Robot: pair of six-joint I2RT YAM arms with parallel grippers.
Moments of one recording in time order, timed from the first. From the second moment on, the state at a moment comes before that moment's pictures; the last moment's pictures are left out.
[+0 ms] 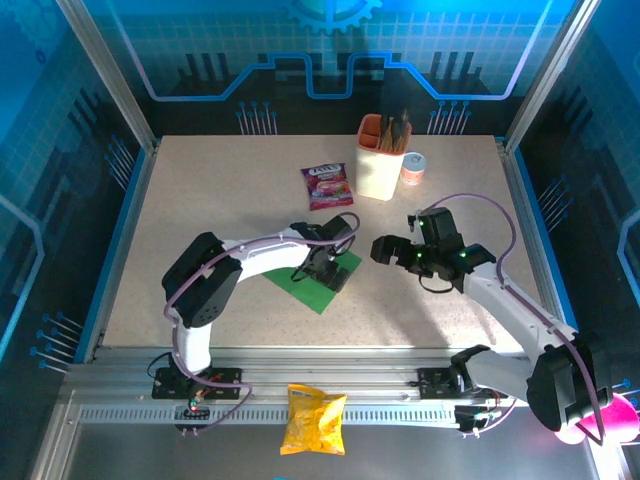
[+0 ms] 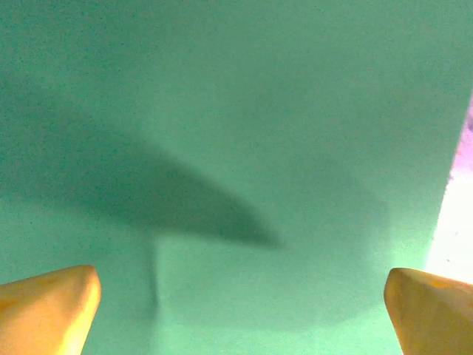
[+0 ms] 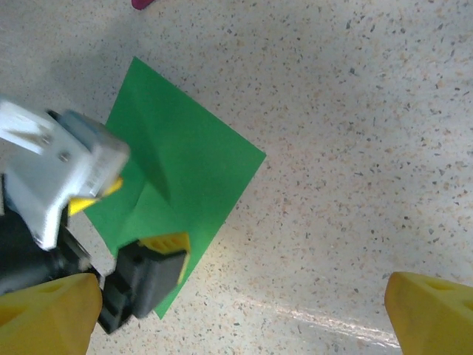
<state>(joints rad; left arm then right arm) -0.76 1.91 1.29 -0.71 -0.13 -0.31 0.36 1.13 0.77 -0.53 -0.26 0.61</state>
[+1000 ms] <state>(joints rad) -0.70 1.99 1.41 -0.80 -0.04 -1.51 0.36 1.19 0.78 -0.56 -0.21 0.63</state>
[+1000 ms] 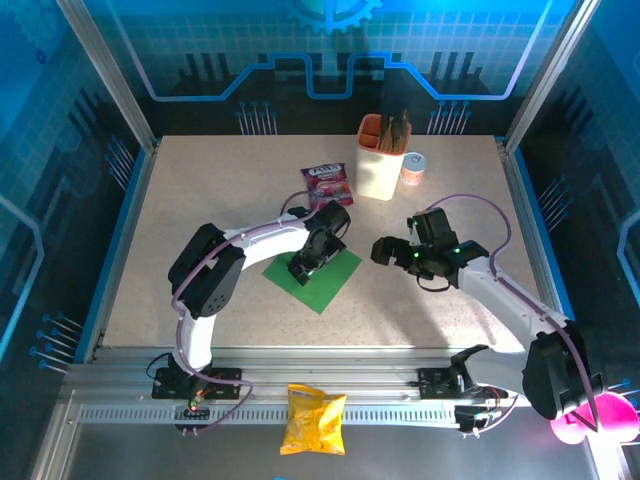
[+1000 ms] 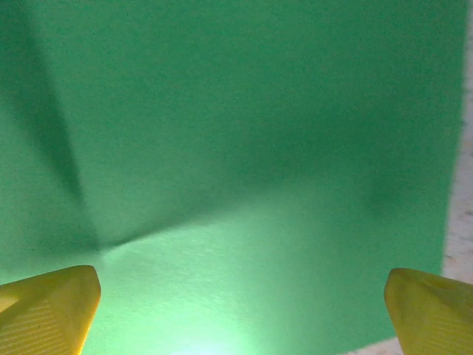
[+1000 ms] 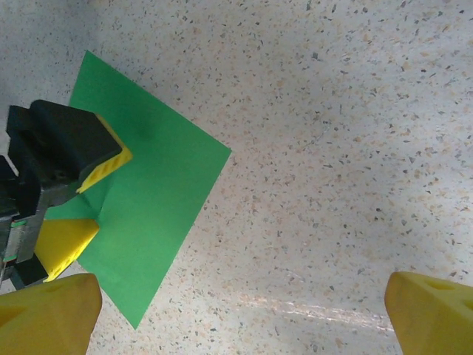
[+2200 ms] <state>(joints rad) -0.62 1.92 1.42 -0.86 0.05 -0.55 0.47 1.19 0.78 -0.50 -0.26 0.69</state>
